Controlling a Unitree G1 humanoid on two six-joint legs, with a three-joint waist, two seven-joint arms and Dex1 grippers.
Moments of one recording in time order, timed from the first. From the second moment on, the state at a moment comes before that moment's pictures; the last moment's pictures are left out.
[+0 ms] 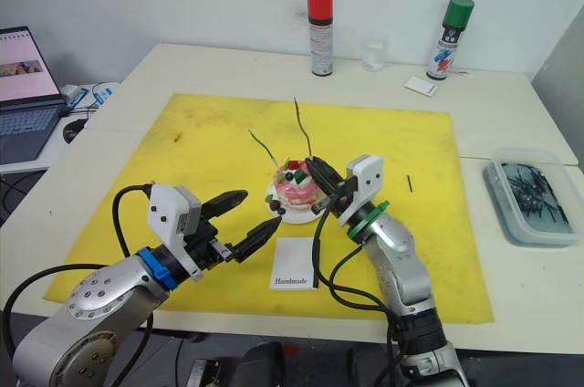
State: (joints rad) left arm 0.03 0.53 0.15 -0.80 -0.66 0.74 -0.38; right arm -0.32 0.02 0.15 -0.09 0.29 0.12 0.46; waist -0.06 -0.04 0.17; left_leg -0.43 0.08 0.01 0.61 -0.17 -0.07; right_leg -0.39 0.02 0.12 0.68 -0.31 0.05
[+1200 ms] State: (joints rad) left arm 0.01 0.58 0.16 -0.80 -0.70 0.76 -0.39; right arm -0.30 0.05 0.16 -0.04 0.29 0.10 0.41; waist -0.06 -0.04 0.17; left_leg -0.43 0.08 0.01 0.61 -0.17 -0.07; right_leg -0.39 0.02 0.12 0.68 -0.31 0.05
